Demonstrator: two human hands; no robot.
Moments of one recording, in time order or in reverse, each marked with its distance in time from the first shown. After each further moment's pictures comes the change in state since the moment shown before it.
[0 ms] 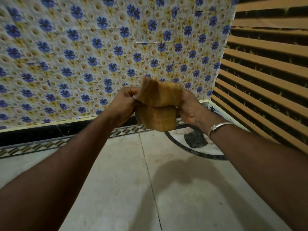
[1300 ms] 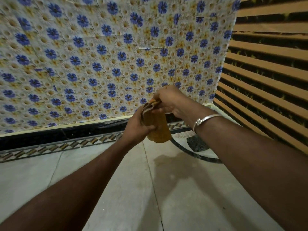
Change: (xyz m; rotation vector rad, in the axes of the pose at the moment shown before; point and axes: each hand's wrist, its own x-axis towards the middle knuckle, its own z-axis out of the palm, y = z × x) left_hand -0.022 -0.058 0.026 0.394 0.170 -0.090; right_hand -0.014 -0.057 0.074 -0.298 0.160 0.210
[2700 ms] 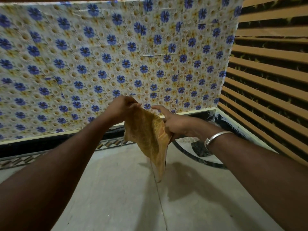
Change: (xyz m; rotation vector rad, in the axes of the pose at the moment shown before) left_hand 0.044 0.047 -0.088 0.433 -0.041 0.026; right_hand 0.009 0.047 -0.016 -0.503 -0.432 0.014
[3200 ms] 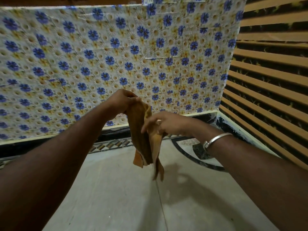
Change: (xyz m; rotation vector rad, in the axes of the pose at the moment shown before) left_hand 0.012 0.010 -0.025 -0.242 -0.059 -0.137; right_hand -0.009 -0.022 0.005 -0.122 -0.070 -0.289
